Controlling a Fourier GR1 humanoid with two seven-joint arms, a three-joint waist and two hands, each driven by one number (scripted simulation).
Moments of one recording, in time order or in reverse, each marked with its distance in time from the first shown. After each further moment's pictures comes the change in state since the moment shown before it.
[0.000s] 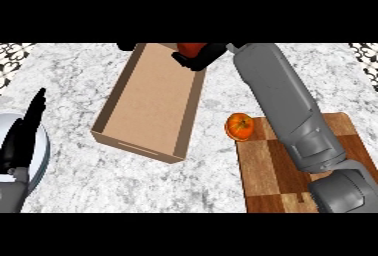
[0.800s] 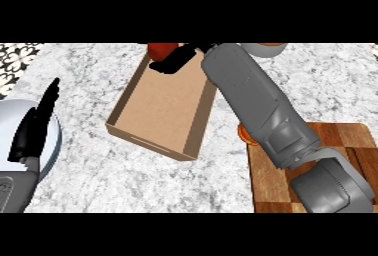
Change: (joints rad) left arm -0.068 -0.024 -0.032 -0.003 -0.026 -0.029 0.001; right arm -0.165 0.073 0.113 0.283 -0.124 -0.145 0.153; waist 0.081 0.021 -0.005
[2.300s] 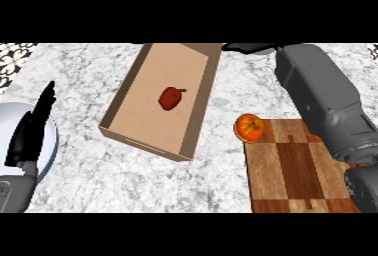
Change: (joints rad) left arm 0.028 -0.012 0.026 -0.012 -0.011 0.007 -0.011; right arm 0.129 -0.241 -0.253 0.091 -0.369 0.263 -0.282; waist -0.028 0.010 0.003
